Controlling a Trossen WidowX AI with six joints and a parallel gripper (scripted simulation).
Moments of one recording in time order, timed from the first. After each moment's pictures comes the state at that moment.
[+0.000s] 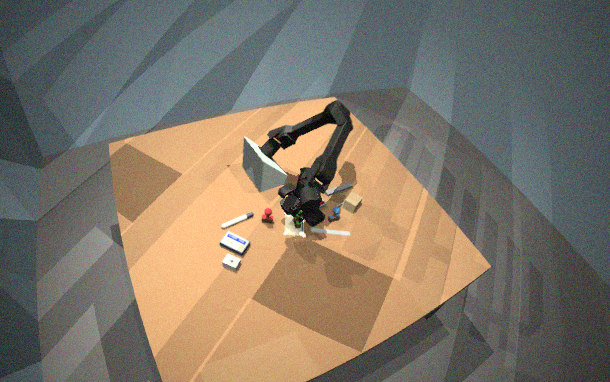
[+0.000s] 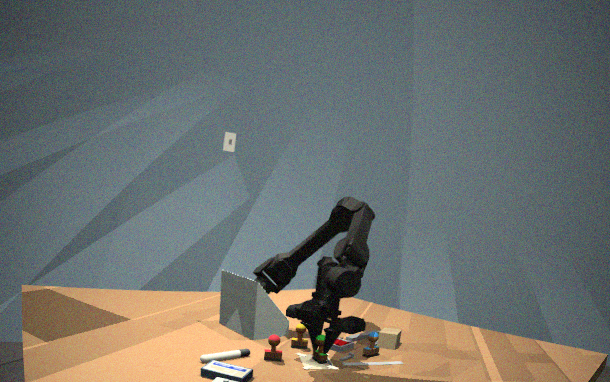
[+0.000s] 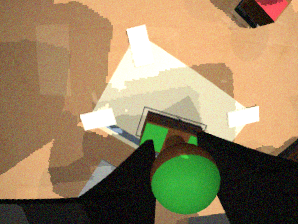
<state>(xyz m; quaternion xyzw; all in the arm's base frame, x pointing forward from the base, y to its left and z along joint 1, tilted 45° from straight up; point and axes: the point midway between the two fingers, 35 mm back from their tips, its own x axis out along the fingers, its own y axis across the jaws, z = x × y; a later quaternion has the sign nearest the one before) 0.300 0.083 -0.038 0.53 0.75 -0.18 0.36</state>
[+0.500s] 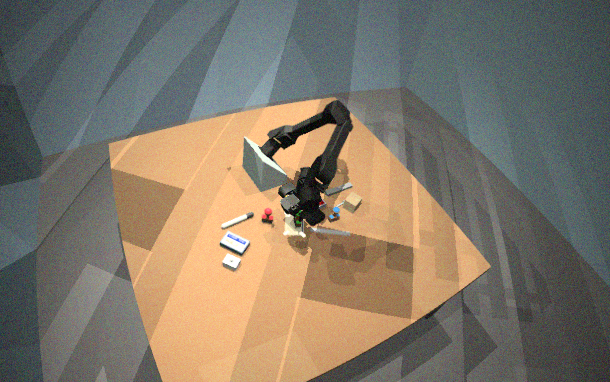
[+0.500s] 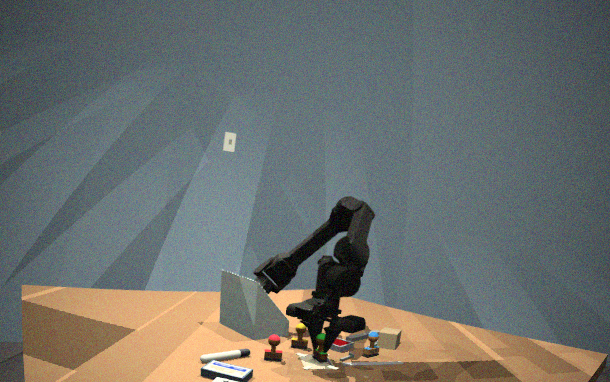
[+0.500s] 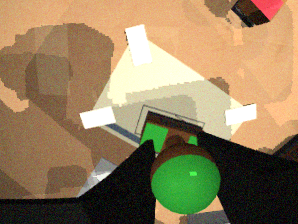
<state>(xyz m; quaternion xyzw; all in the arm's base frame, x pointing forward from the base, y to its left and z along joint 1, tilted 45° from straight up) 0.300 0.081 -0.035 0.53 0.75 -0.18 0.36</state>
